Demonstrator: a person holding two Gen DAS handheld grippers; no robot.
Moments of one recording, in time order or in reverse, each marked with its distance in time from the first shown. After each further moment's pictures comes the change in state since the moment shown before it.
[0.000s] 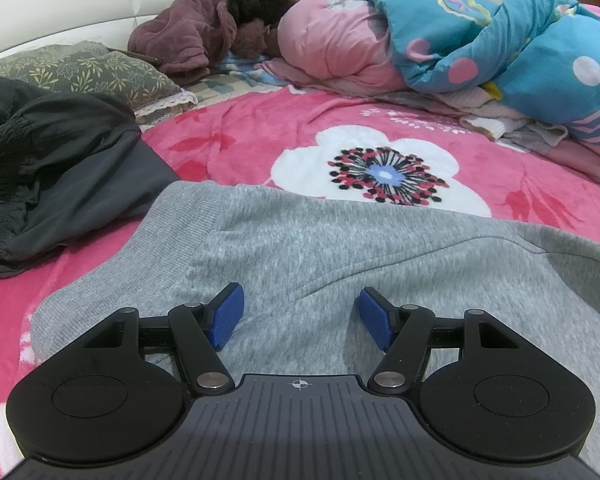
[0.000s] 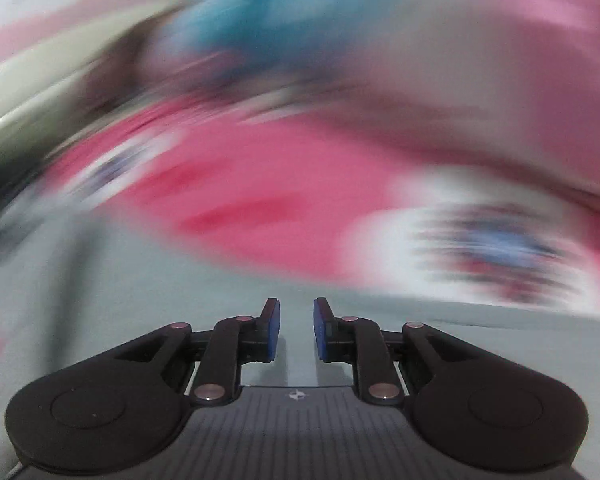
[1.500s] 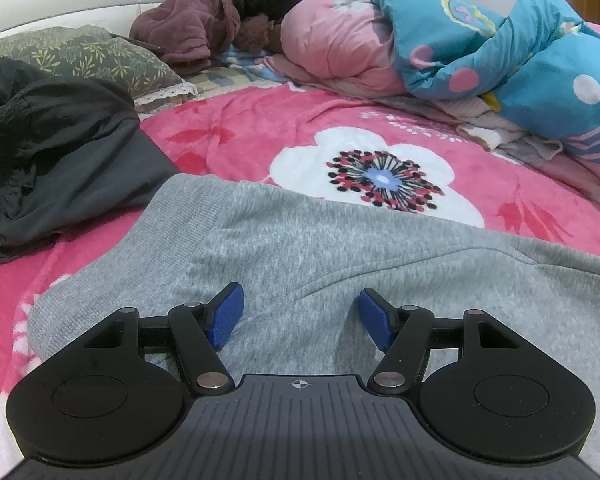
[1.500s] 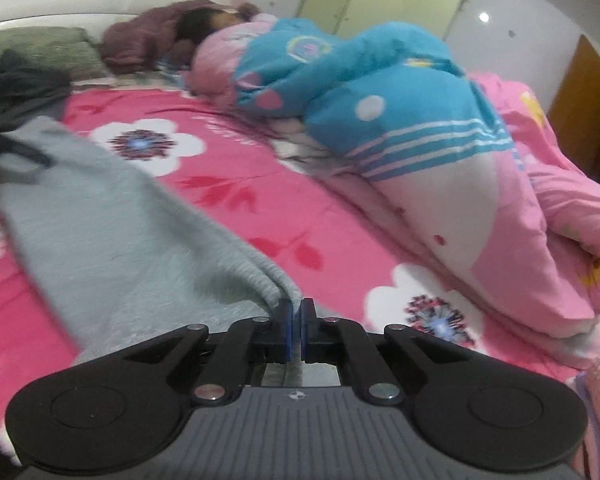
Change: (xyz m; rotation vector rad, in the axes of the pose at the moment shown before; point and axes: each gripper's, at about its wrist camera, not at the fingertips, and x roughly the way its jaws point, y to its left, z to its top) left arm -0.001 0.008 0.002 -0.049 0.010 -0.042; right arm -0.080 0.142 0.006 -0.260 -0.098 -0.443
